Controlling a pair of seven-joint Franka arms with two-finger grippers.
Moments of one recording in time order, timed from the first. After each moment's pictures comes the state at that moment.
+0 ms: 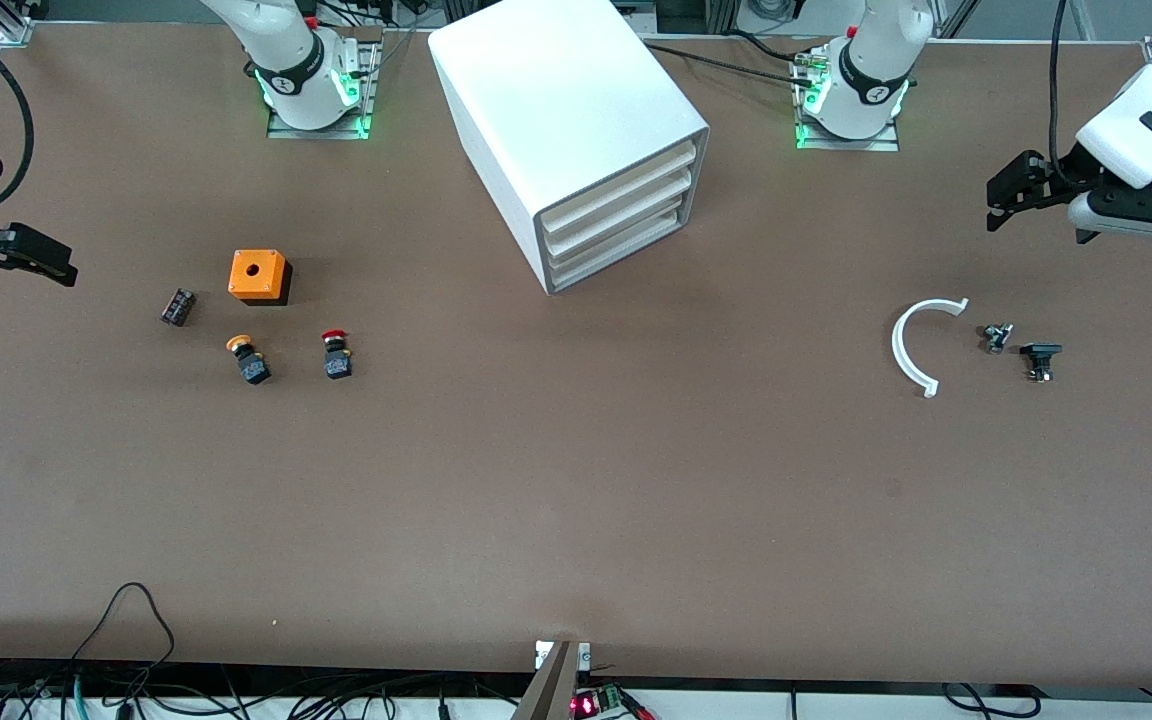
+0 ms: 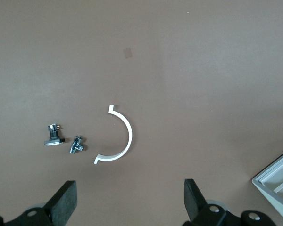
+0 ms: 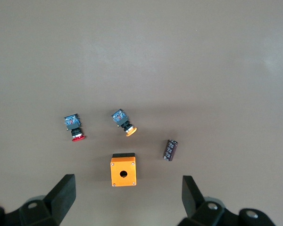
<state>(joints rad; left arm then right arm) 0.03 -0.16 -0.07 -1.83 0.00 1.69 0.10 -0.03 0.11 -0.02 -1.52 -0.07 1.59 -0.02</state>
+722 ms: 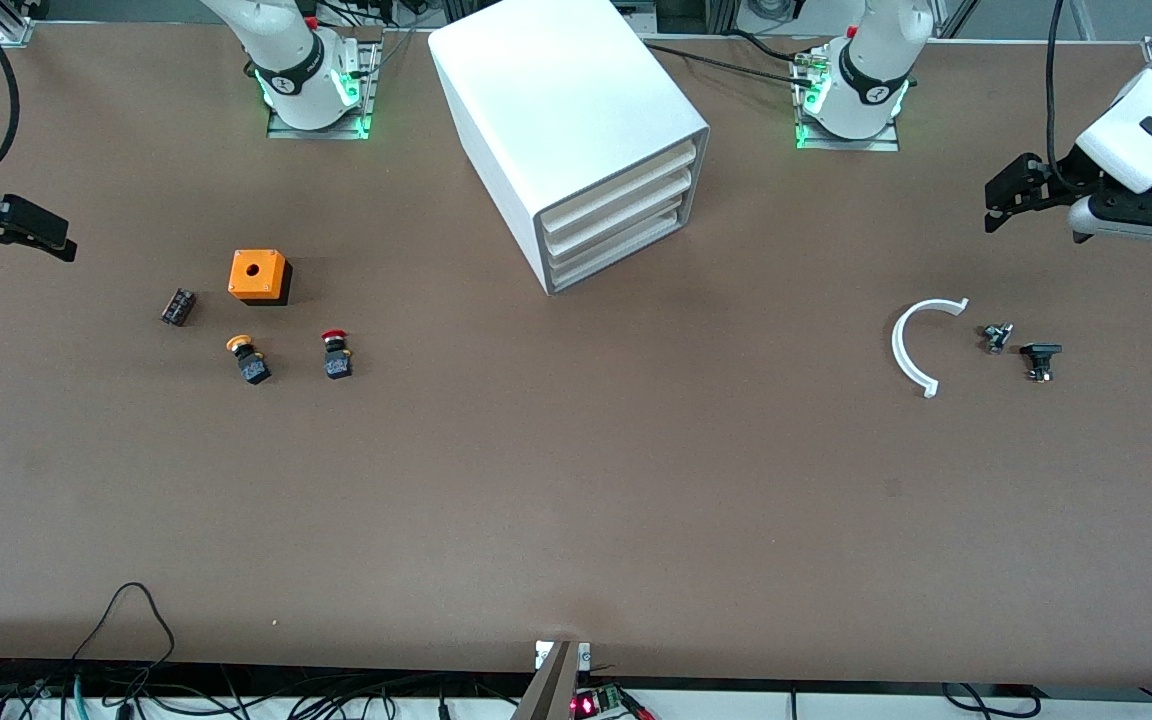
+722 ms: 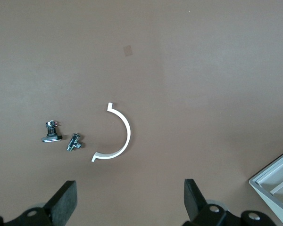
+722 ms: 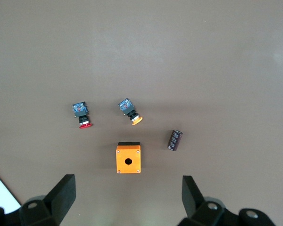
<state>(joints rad) 0.03 -0.15 -0.07 -1.83 0.00 1.68 0.09 -0.03 0.07 -0.02 -1.52 -0.04 1.53 -0.04</state>
